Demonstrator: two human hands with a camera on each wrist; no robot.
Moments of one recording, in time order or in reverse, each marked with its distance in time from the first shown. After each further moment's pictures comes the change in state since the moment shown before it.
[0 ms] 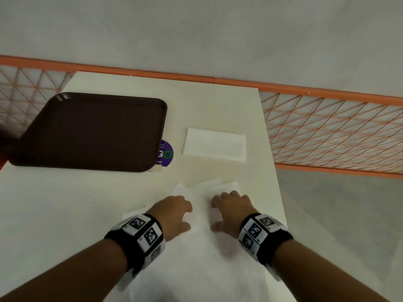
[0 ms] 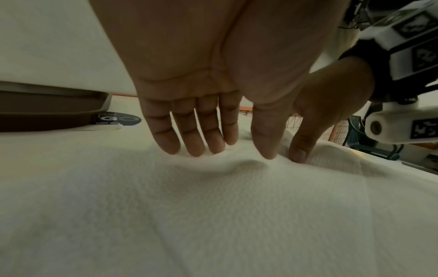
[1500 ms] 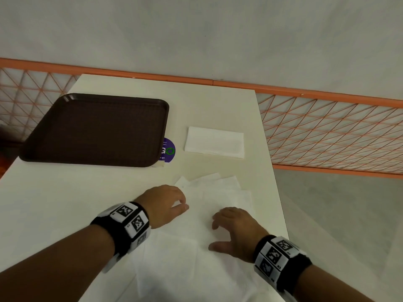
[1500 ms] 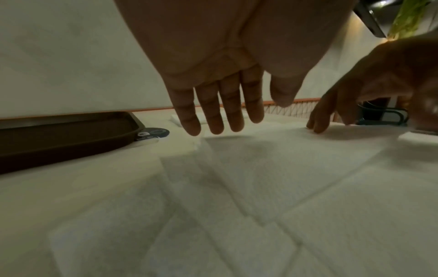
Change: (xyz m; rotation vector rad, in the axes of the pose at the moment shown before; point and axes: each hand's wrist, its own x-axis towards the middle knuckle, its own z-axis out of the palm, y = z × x) left_hand -0.030 -0.022 -0.015 0.019 0.151 0.144; right_hand -0.054 0.003 0.046 0.174 0.191 -0.259
